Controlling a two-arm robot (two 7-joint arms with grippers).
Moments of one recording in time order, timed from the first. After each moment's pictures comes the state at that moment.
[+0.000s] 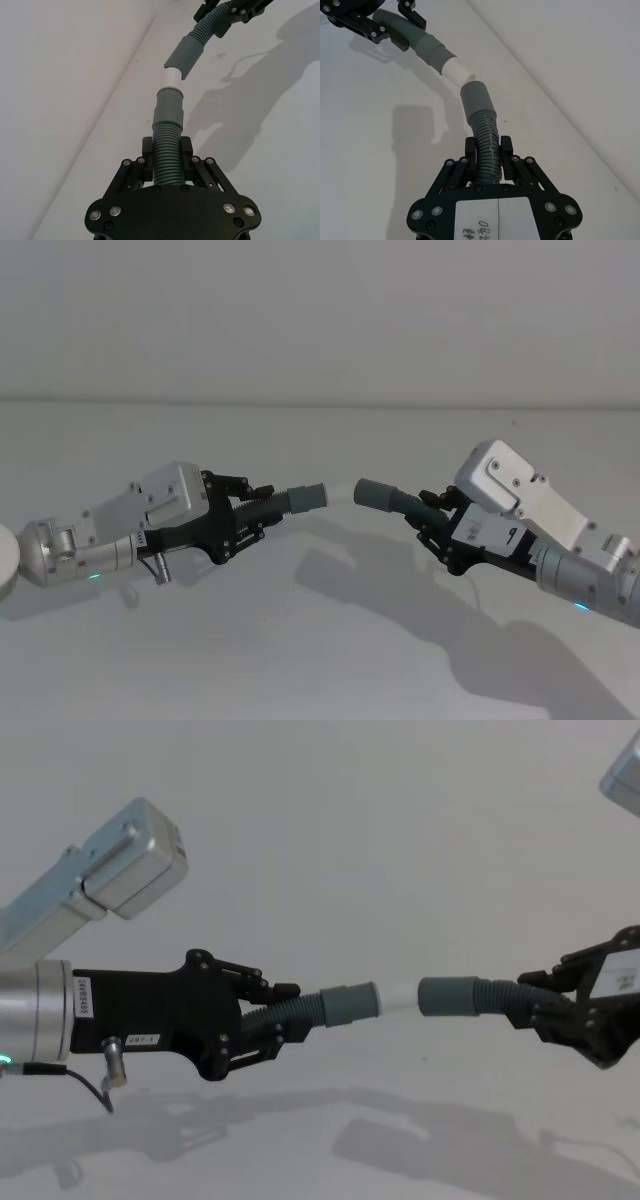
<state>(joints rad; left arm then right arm) -0.53 0.53 0.61 -1.32 -0.14 -0.33 -0.70 0.26 0.65 -0.45 -1.80 0.06 0.31 0.46</state>
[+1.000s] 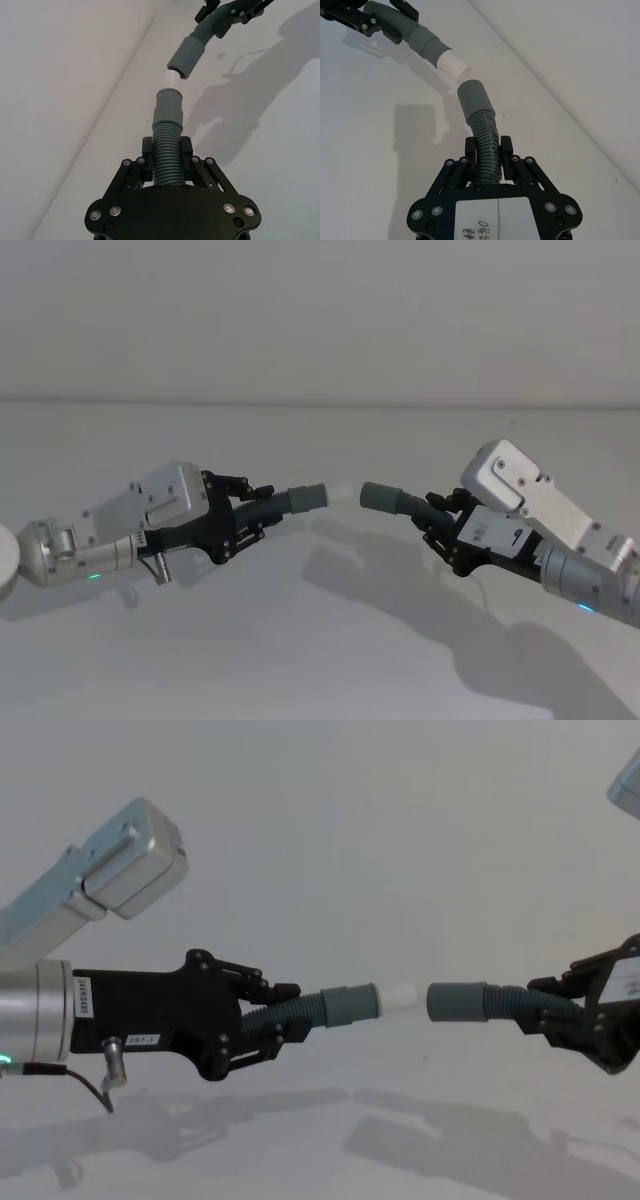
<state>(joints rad) -0.53 0.53 0.61 -1.32 -0.14 -0.33 -0.70 0.24 0.63 -0.42 -1.79 0.05 0.32 0.47</state>
